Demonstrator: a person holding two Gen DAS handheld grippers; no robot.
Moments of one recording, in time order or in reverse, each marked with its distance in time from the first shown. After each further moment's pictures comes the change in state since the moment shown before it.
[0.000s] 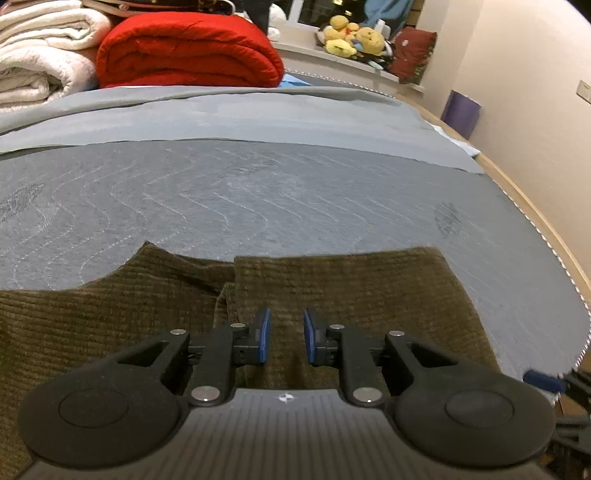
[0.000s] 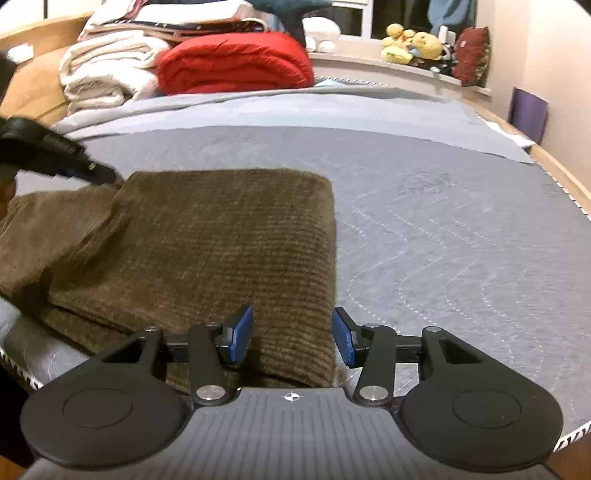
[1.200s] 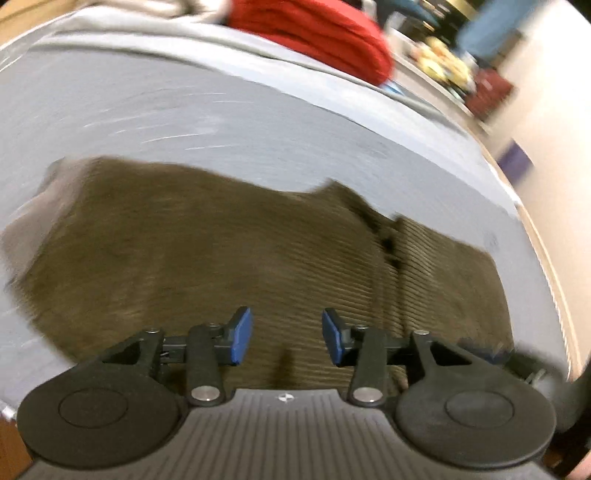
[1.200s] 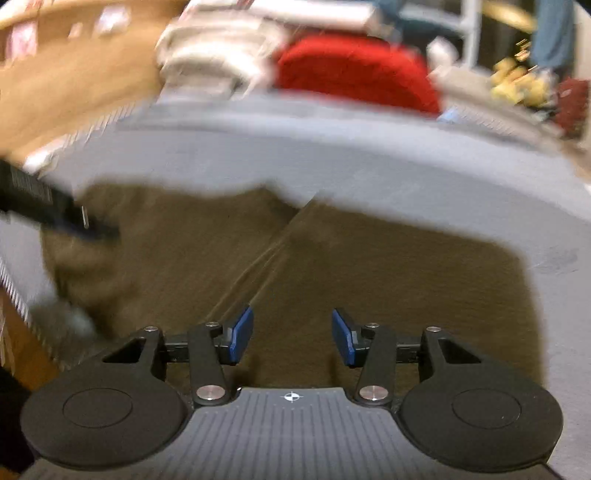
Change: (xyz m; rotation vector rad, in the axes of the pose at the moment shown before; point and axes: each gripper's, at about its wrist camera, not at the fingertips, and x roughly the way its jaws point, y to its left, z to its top) left arm -0.105 0.168 -0.064 -0.362 0.072 0.053; right arm 0.062 0.187 0.039 -0.215 0.063 0.232
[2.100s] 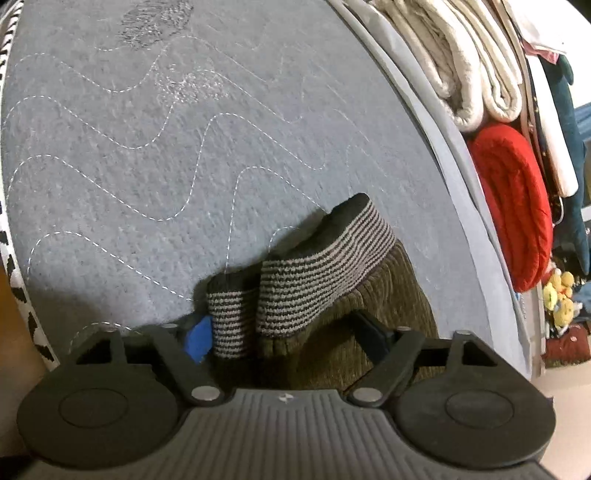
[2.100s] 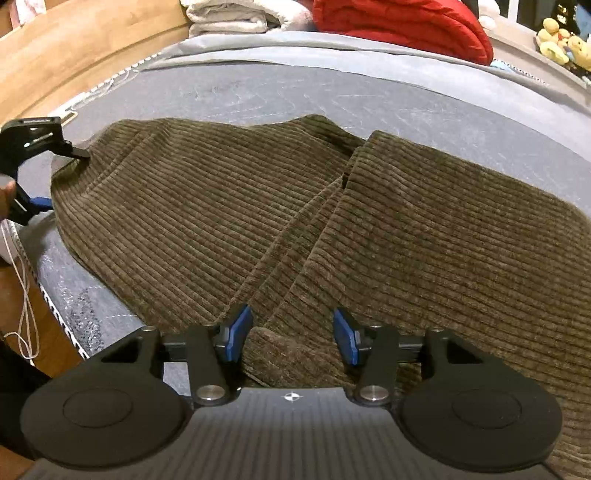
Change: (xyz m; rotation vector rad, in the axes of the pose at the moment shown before) left arm -0.016 0.172 0.005 -0.786 -0.146 0.171; right arm 0.043 0.003 0.010 0.008 0.122 0.102
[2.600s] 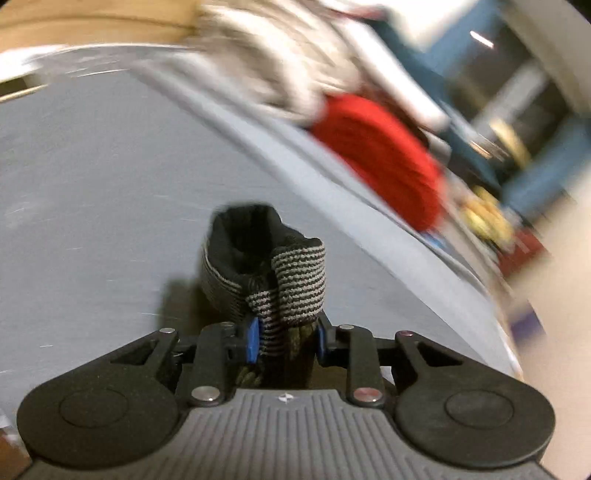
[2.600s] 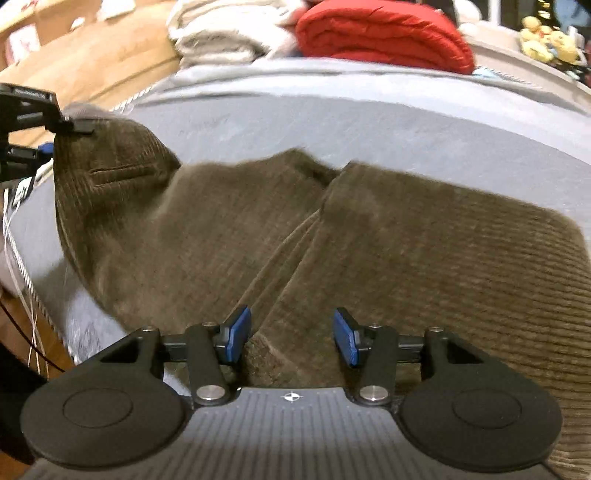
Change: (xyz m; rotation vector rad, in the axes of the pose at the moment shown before) left arm -0.069 -0.136 -0.072 0.487 -0.124 -0.280; right arm -0.020 -0.024 0.003 0.080 -0.099 0.001
